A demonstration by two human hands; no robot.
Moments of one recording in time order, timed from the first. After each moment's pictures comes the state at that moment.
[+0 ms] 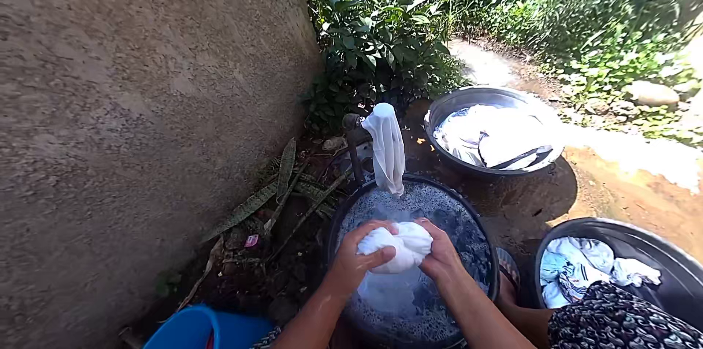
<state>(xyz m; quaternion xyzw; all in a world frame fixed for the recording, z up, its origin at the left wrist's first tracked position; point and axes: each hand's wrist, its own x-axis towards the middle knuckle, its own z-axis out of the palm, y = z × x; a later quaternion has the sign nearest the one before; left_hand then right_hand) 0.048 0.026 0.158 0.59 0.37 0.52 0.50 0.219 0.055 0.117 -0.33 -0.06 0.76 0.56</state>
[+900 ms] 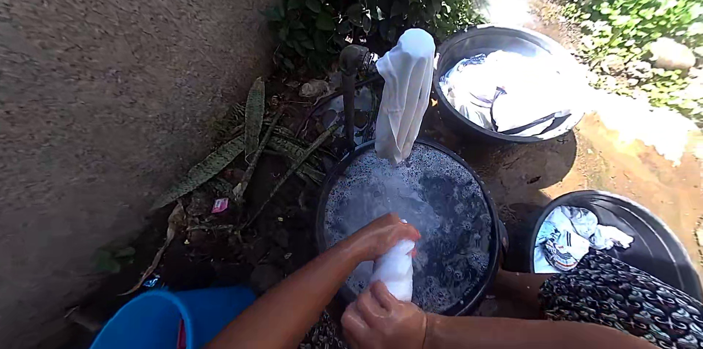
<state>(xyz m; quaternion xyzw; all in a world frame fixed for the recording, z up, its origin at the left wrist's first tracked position) 0.055 0.094 0.111 0.52 0.47 0.03 0.71 0.161 -0.025 0.108 -0.18 -0.97 -0.05 0.18</state>
